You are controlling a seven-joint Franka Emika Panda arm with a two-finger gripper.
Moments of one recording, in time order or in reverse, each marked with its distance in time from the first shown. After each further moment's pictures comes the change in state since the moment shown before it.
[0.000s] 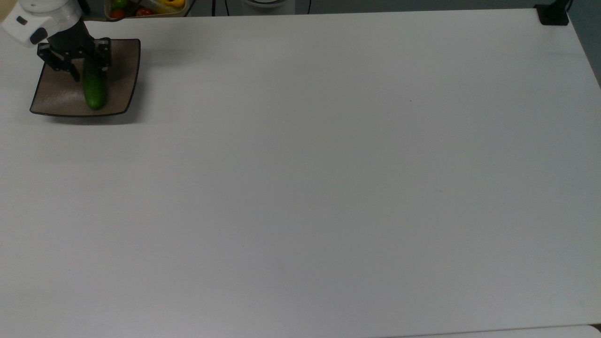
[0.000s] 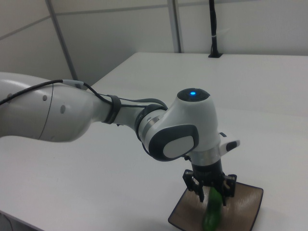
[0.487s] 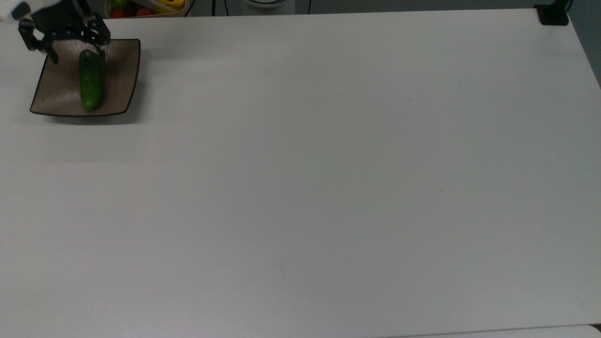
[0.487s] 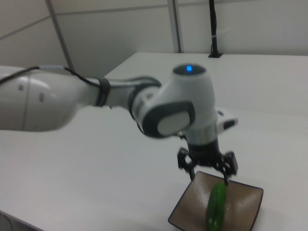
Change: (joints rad) arm 0.010 -0.077 -0.002 0.079 0.001 -0.147 0.009
